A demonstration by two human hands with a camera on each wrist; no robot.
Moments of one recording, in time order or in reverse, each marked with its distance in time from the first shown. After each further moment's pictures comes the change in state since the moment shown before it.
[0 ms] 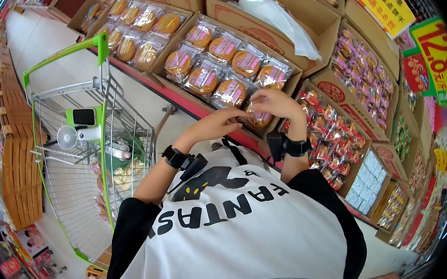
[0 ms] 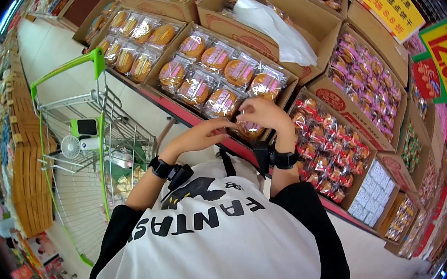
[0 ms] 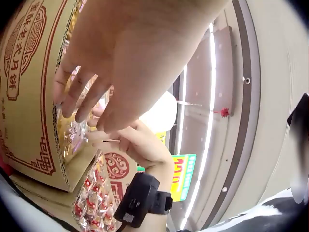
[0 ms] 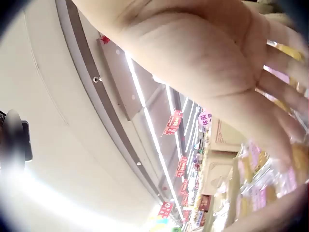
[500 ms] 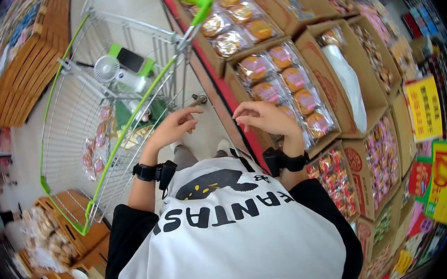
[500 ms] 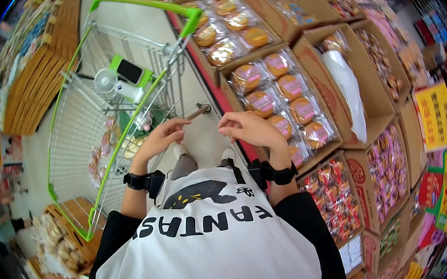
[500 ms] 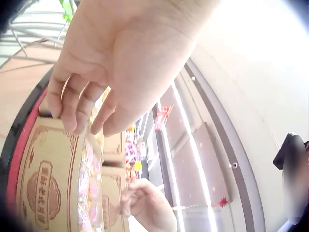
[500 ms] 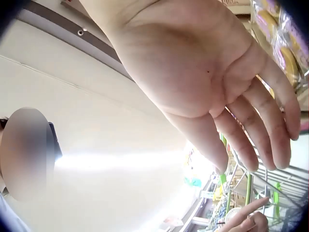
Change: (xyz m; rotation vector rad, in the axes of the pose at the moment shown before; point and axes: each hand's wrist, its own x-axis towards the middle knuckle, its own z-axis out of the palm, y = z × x) left_hand -0.200 0.004 -0.033 -0.374 0.788 -0.382; right_hand 0.069 -0.134 0.090 -0.100 -0.534 -0.330
